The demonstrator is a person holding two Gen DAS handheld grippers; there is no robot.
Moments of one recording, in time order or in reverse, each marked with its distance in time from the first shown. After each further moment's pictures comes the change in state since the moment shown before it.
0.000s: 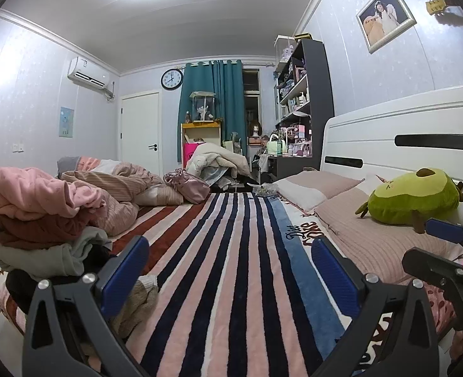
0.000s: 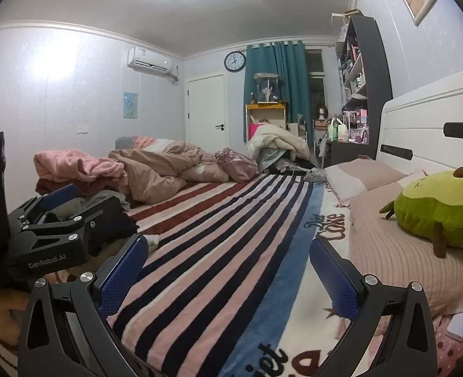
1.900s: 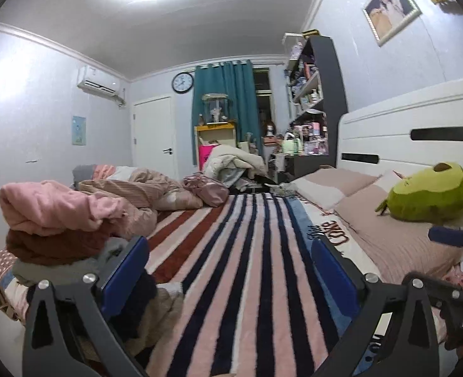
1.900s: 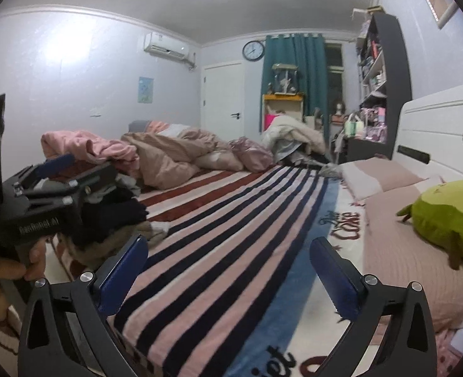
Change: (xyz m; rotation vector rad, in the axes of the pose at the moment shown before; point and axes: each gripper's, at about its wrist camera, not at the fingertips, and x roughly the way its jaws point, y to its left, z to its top) left arm 0.004 0.017 0.013 0.044 -0.004 0.064; right arm 0.024 0.000 -0.004 -0.049 0.046 0.052
